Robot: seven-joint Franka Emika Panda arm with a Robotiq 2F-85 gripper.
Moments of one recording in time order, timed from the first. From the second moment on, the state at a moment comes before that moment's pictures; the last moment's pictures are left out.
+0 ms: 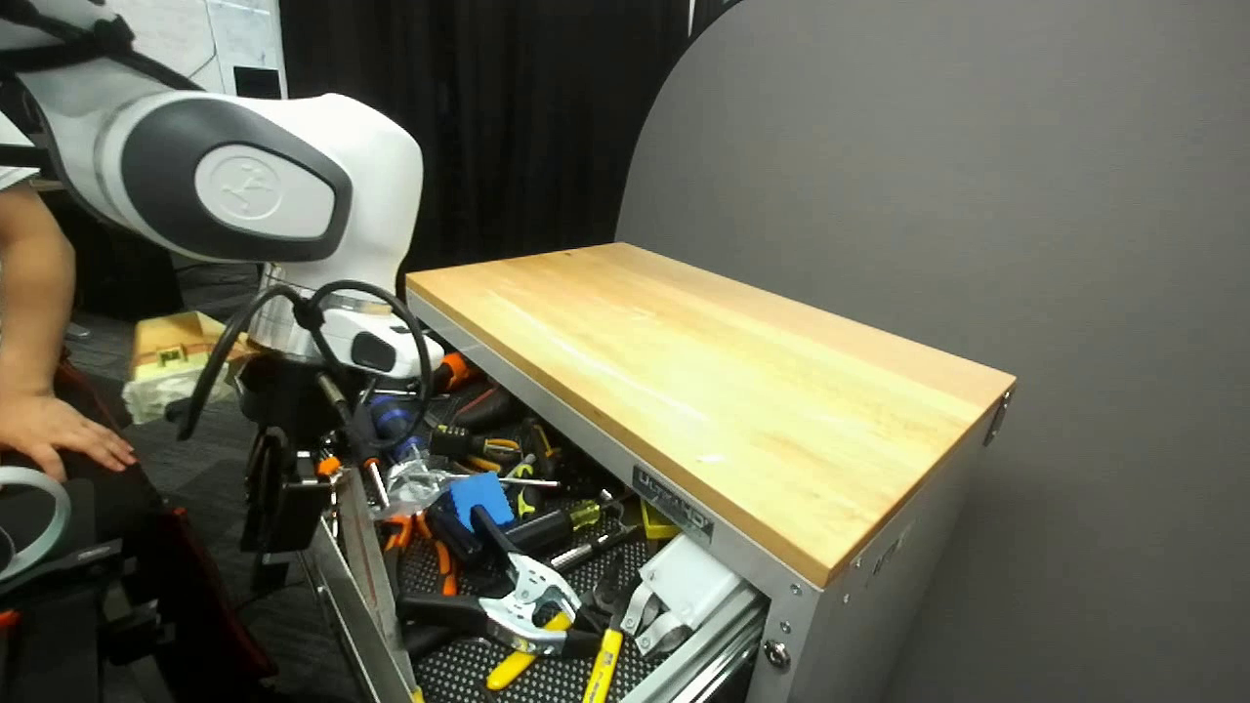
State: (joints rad) arm 0.08 0.12 0.04 -2.64 -0.15 2.37 0.25
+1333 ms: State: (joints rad) arm 0.43 0.44 -0.34 -2.33 -0.85 2.98 1.27
